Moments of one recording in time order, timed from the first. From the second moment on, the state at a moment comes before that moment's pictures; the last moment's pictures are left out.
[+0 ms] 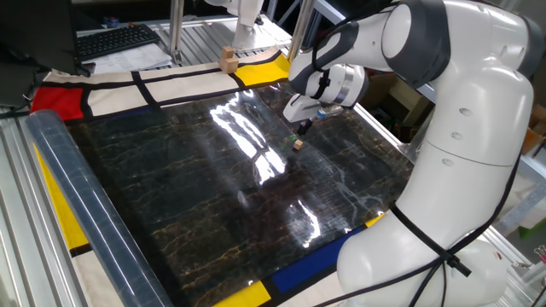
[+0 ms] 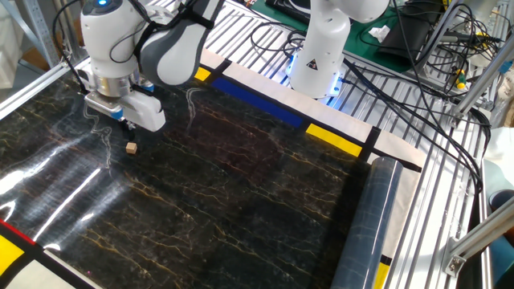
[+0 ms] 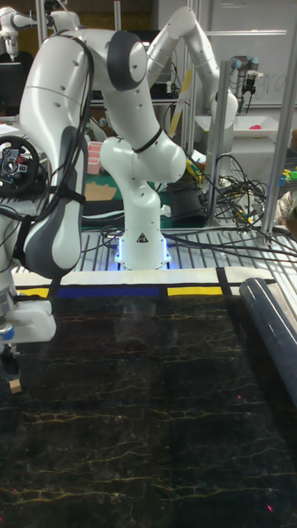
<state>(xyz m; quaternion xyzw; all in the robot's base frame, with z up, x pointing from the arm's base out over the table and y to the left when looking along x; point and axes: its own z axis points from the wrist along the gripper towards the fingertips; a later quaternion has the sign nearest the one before) 0.522 -0.265 0.112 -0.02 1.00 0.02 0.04</state>
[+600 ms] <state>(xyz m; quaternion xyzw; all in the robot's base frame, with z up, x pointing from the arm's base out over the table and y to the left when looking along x) 0.522 -0.265 0.112 -0.03 1.00 0.01 -0.04</state>
